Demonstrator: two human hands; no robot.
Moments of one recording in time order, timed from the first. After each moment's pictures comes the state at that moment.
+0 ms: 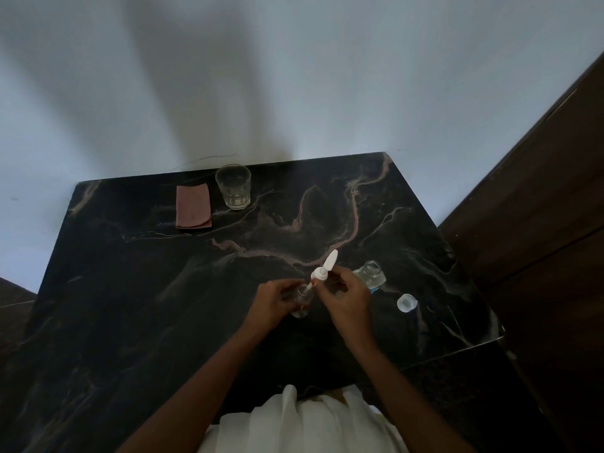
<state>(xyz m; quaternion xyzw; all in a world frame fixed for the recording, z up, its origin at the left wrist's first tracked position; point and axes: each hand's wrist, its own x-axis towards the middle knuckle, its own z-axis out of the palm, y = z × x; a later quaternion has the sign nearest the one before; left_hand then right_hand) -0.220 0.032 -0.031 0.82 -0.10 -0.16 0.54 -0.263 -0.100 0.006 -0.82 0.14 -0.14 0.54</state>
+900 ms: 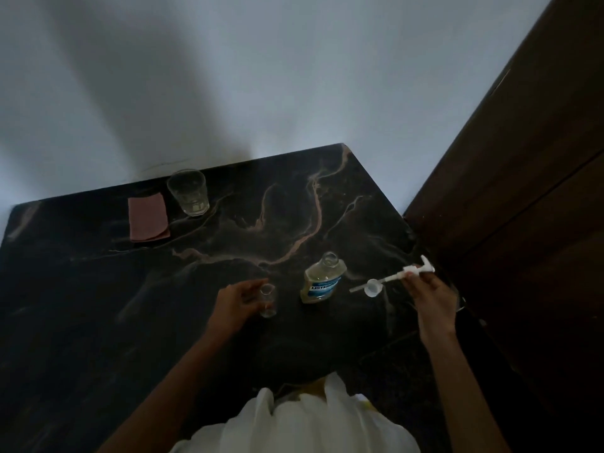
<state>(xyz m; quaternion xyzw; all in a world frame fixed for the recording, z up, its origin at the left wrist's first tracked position) -0.219 0.031 -0.024 0.85 -0.11 -0.19 0.48 -0.318 -0.258 0.003 -0.61 0.39 -0.23 0.65</state>
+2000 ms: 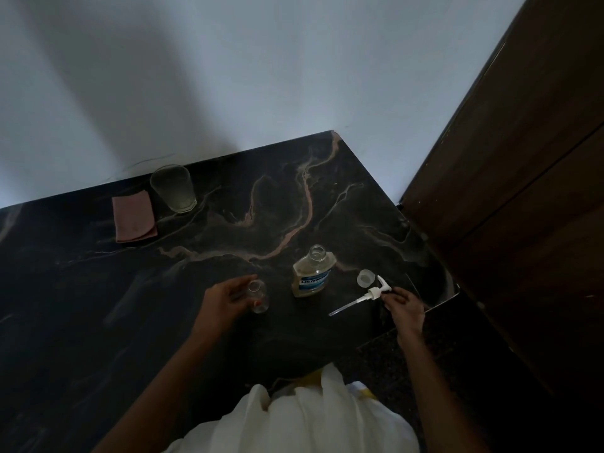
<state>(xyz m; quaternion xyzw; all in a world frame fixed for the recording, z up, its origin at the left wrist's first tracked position) -0.218 0.032 -0.032 0.85 -0.12 -0.19 0.47 -0.321 -0.281 -0.109 -0.63 0.50 -0.13 0.58</state>
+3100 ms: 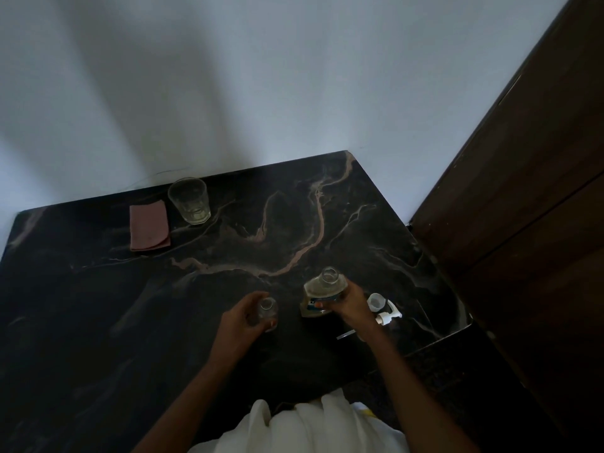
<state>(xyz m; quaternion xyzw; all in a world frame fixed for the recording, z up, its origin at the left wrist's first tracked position) -0.232 0.022 -0.039 0.84 -0.09 -0.17 0.51 -0.248 -0.203 -0.054 -0.75 0.22 0.06 0.62</state>
